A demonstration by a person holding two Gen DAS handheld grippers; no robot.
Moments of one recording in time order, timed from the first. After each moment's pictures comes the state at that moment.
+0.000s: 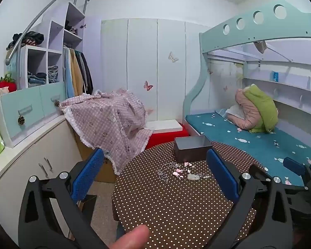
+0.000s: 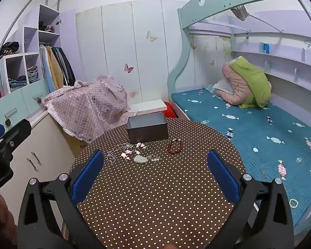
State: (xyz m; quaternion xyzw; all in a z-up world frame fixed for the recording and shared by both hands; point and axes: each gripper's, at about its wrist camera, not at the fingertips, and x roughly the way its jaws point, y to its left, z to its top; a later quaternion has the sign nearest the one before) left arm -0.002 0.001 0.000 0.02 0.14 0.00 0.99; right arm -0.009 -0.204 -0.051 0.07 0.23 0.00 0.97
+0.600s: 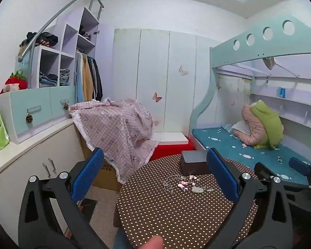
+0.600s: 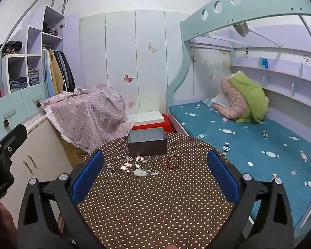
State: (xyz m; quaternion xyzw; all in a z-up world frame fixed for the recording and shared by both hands) left arm -0.020 0.008 0.018 0.00 0.10 0.03 0.99; right arm -0.012 -0.186 -0.024 0.03 0.19 -0.01 0.98
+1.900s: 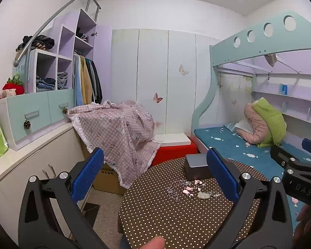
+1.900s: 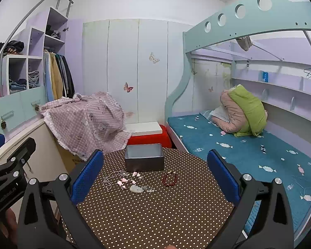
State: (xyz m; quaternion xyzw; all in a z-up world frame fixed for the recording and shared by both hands) left arm 0.019 0.014 0.011 0.01 0.10 0.03 0.99; right arm 0.009 -0.180 -0.001 0.01 0.16 -0.01 0.99
